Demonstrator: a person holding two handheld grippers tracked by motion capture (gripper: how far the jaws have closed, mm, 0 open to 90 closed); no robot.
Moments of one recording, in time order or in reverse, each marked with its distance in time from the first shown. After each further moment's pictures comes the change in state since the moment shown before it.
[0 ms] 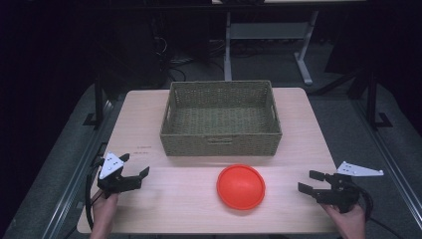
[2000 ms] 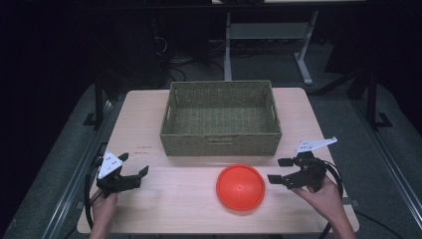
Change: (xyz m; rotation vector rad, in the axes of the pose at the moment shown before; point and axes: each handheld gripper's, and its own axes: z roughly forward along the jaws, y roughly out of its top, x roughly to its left) left arm 0.001 0.001 -0.001 -0.014 0.017 -0.010; right arm 0.051 0.077 0.062 0.254 0.130 -0.118
